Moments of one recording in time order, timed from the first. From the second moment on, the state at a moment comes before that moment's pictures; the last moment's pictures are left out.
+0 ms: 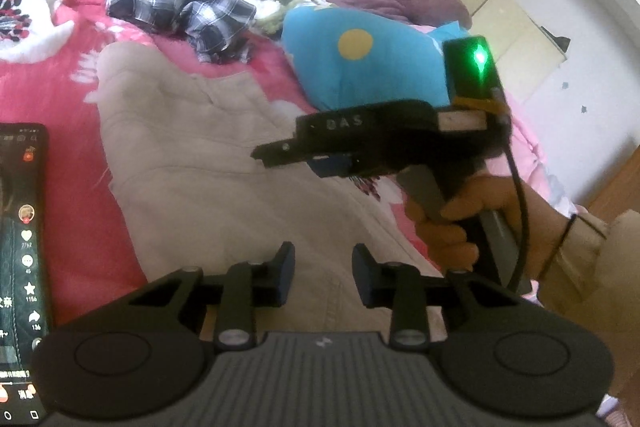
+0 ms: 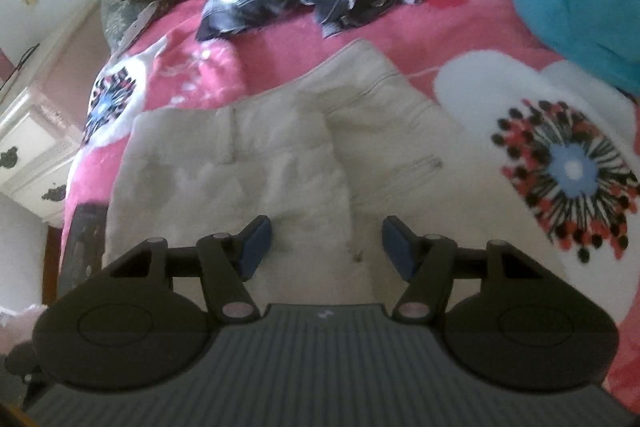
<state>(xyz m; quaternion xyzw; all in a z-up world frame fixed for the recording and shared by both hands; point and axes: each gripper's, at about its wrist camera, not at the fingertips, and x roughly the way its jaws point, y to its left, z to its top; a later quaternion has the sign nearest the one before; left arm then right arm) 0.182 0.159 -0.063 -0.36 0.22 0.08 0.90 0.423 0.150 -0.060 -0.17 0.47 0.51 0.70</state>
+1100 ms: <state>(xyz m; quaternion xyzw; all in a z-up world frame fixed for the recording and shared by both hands) 0.178 0.177 -0.058 -0.42 0.19 0.09 0.88 0.374 0.186 -0.040 -0.38 0.25 0.39 0.80</state>
